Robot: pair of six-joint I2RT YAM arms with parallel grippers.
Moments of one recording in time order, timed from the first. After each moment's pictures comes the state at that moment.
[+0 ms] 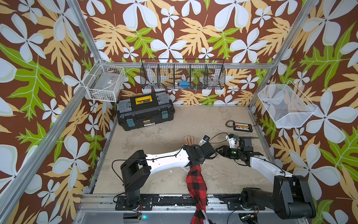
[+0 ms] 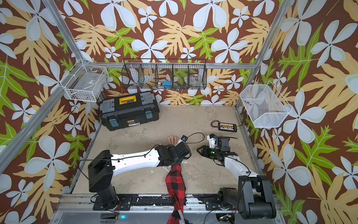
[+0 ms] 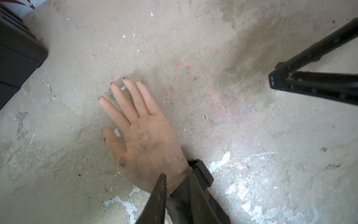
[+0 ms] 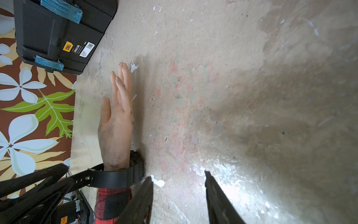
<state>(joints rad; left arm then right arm) -1.13 1.77 1.32 -0.57 -0.48 -0.43 0.00 1.25 0.50 -0.17 -0.65 0.35</state>
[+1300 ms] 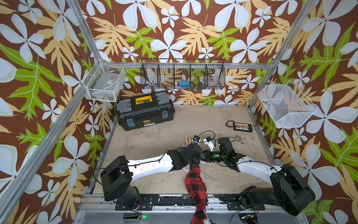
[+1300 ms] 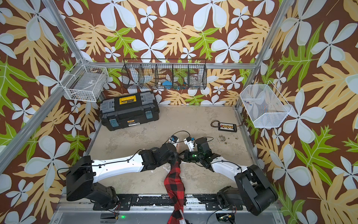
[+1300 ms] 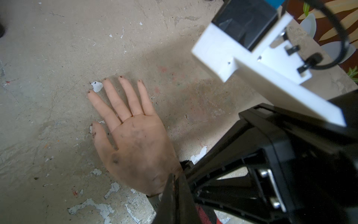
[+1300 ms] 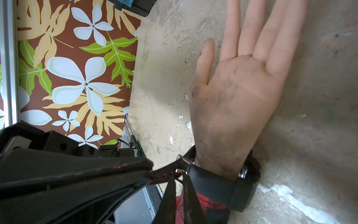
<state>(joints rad) -1.07 1.54 1.01 -0.26 -0.30 -0.48 0.48 1.34 0.49 0.20 -0.74 0.72</state>
